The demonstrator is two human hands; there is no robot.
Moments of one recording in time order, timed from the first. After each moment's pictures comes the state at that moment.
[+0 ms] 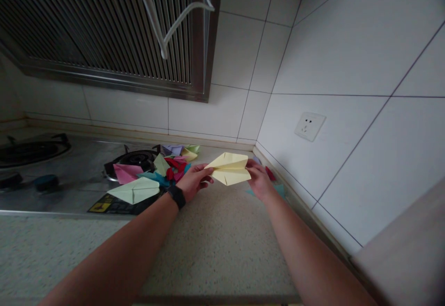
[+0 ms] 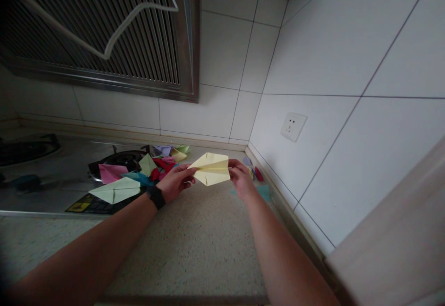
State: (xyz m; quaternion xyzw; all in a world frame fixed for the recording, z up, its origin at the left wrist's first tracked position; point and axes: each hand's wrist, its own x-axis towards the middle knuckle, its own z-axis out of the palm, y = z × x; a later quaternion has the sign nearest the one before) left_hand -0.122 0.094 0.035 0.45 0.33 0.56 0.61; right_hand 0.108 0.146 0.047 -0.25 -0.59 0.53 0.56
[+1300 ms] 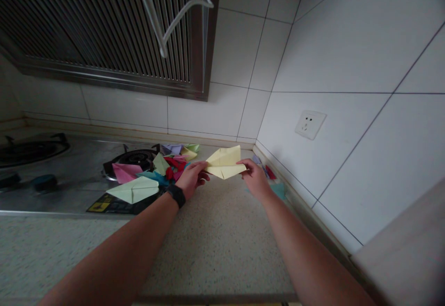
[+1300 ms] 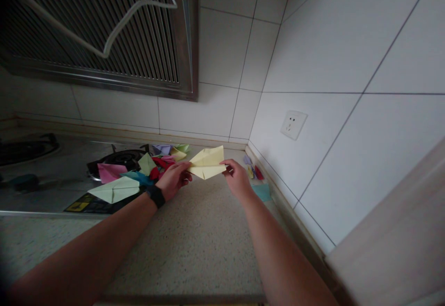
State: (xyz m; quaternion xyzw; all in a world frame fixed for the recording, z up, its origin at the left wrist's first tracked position) left_hand -0.124 0.104 0.030 0.41 0.36 0.61 0.57; right_hand 0.107 0.145 0.043 -0.35 -0.76 0.19 0.51
